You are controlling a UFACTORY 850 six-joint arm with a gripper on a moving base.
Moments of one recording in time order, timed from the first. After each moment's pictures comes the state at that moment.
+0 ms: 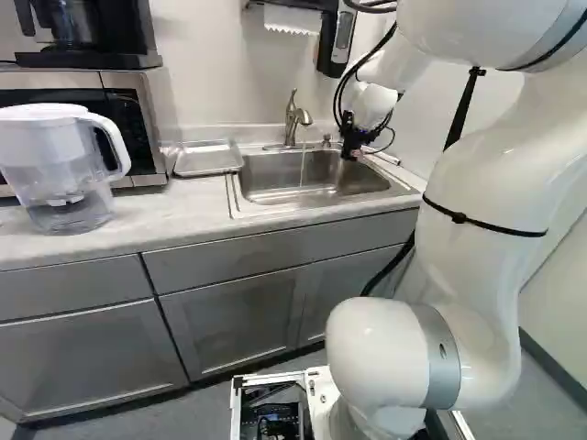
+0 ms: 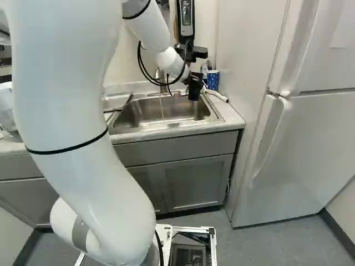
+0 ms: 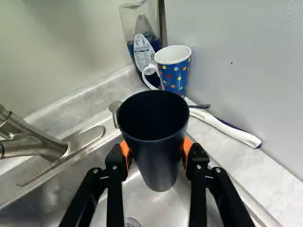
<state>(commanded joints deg) -12.0 -9.4 -61.1 32.5 9.4 -17.5</state>
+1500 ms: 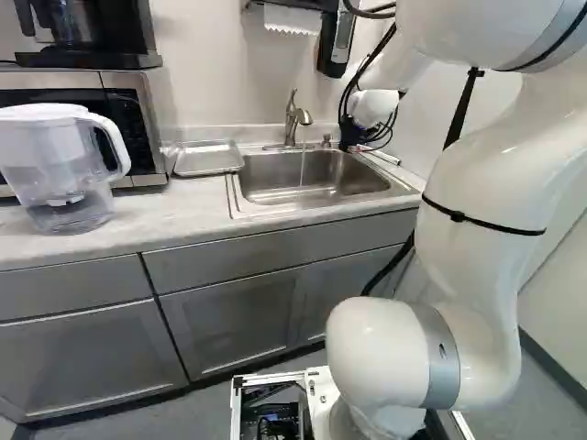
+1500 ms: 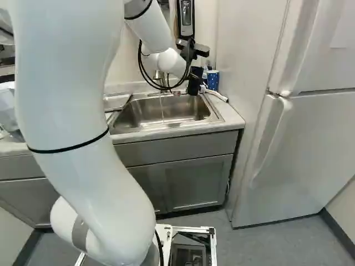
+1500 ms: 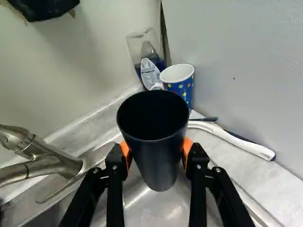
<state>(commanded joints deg) -12.5 -9.9 -61.6 11.8 14.9 4.3</state>
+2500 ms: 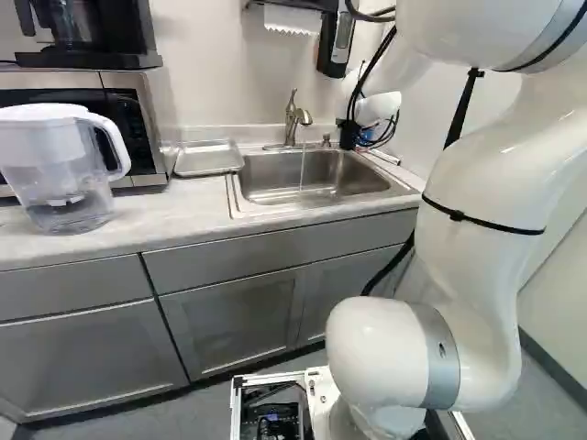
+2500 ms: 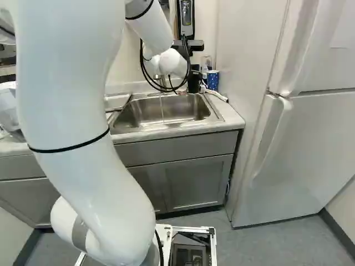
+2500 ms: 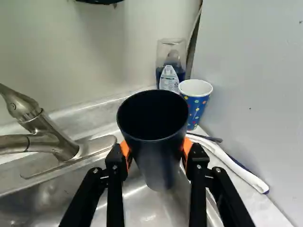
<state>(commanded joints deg) -12.9 -10.0 -61.7 -3.9 16.2 4.3</state>
